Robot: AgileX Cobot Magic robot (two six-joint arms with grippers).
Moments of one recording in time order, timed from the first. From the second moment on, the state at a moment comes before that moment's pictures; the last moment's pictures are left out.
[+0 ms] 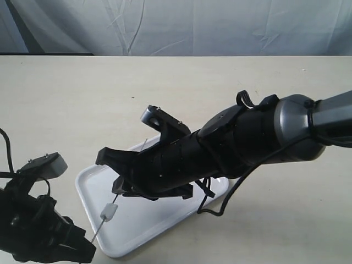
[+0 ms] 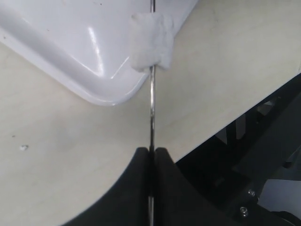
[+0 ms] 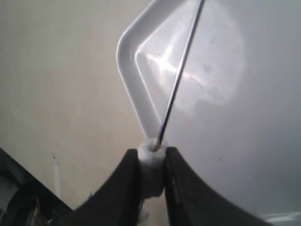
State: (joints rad) left arm -0.34 1.23 -0.37 -0.94 0.84 0.61; right arm 0.89 1.84 -0.92 1.56 0.33 -0.55
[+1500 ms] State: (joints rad) left arm -0.34 1.23 -0.37 -0.90 0.88 0.56; right arm 0.72 1.84 -0.92 1.41 0.55 -0.58
